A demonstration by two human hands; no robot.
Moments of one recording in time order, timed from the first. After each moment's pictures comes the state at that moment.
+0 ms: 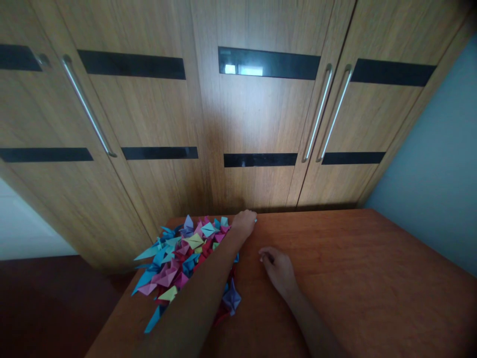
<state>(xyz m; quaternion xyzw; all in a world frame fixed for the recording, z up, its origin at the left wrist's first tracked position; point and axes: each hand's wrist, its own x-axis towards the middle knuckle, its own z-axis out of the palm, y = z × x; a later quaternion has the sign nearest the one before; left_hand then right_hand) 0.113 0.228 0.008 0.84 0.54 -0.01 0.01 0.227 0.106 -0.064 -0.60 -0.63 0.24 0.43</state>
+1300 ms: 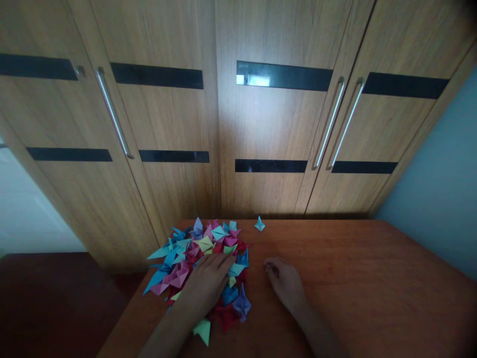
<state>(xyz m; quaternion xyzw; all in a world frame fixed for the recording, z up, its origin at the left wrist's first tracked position) -0.022 0.089 0.002 0.87 0.47 0.14 -0.02 0.217 0.096 -0.061 -0.60 -0.69 0.20 0.36</state>
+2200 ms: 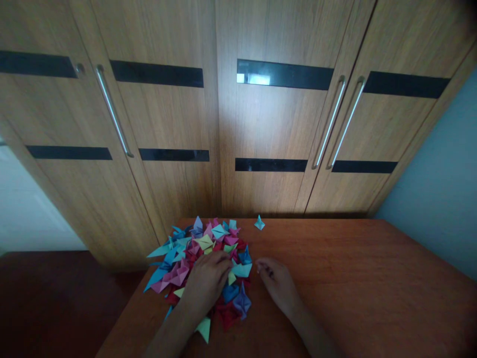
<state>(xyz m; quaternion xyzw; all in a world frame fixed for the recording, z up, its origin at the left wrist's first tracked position) -0.017 0.089 -0.004 0.86 0.48 0.20 0.01 0.198 0.089 -0.056 -0.53 -0.68 0.29 0.42</state>
